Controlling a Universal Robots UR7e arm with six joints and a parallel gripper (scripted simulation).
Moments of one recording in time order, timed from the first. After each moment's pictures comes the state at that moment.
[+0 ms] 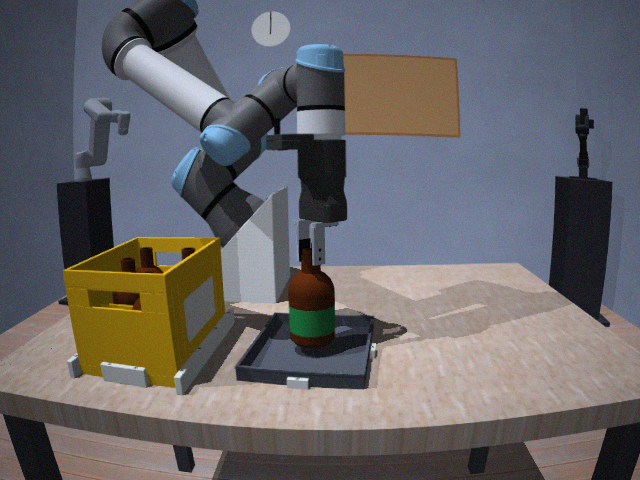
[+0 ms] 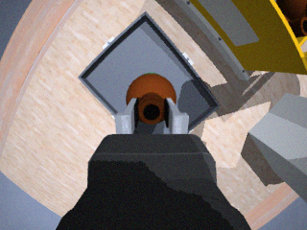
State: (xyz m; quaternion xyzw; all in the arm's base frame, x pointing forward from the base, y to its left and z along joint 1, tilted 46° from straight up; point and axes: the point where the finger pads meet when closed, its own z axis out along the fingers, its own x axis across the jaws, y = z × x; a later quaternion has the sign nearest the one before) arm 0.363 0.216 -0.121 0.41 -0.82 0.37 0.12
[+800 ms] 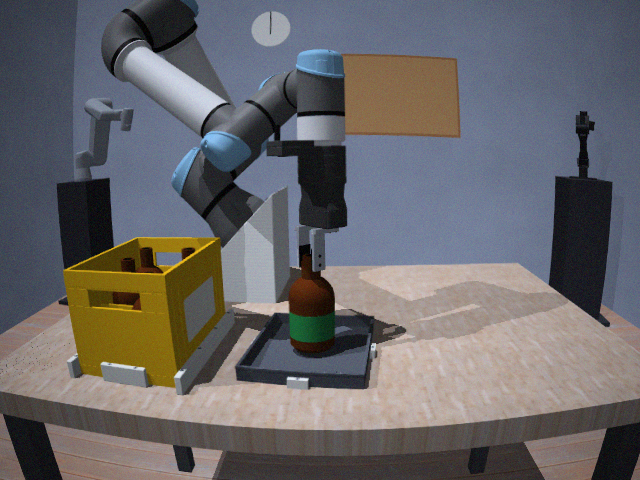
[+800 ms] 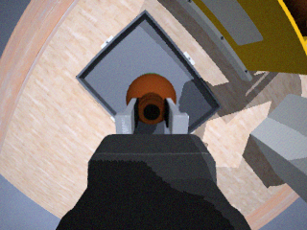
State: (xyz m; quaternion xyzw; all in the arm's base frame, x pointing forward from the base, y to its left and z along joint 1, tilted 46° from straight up) arm 0.364 0.209 -0.128 0.41 -0.82 0.37 0.12
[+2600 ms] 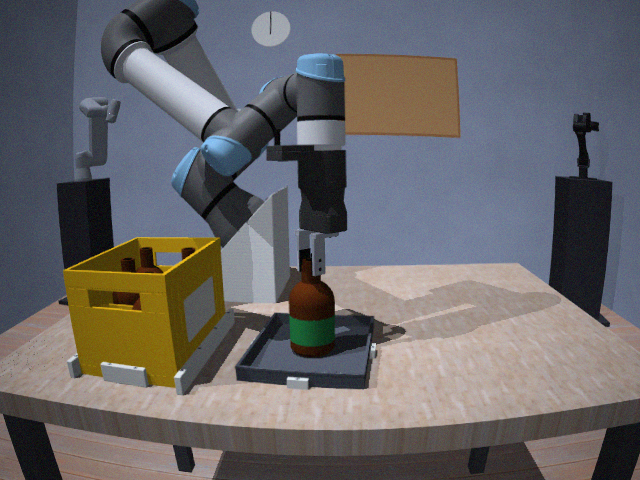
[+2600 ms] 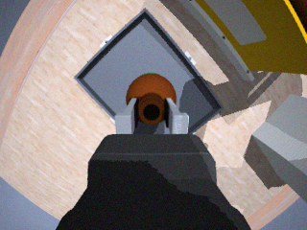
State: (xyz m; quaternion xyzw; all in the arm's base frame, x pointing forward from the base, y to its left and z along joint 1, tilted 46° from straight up) arm 0.365 0.204 -0.133 0.41 -0.82 0.37 0.12
